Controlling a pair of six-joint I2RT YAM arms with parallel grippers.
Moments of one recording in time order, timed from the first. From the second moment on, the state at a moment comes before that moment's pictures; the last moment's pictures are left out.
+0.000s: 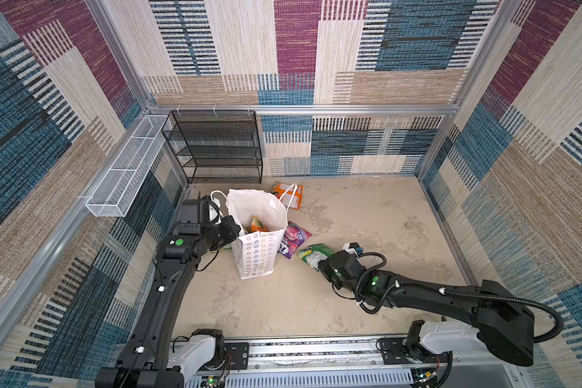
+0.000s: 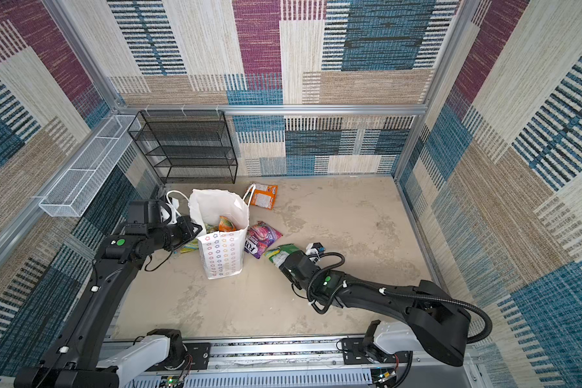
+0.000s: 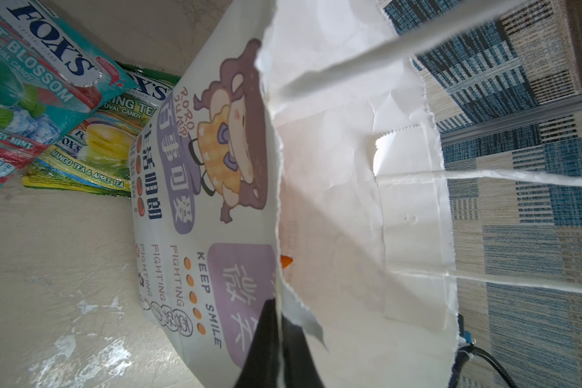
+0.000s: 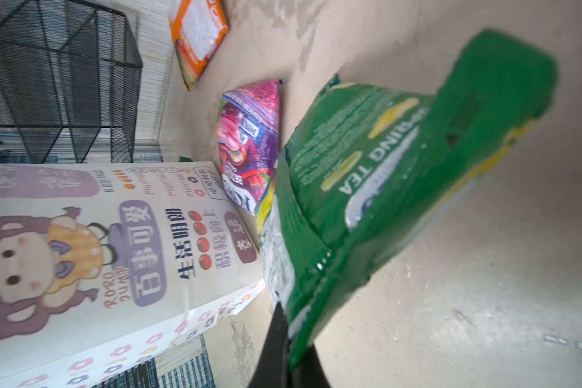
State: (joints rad) left arm -0.07 1.09 1.15 -0.82 0.32 -0.55; right arm 0.97 1.27 0.65 -0.04 0.30 1.52
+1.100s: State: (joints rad) left arm -0.06 1.09 1.15 -0.82 0.32 -0.55; right arm 1.02 1.08 1.14 -0.36 0.53 1.06
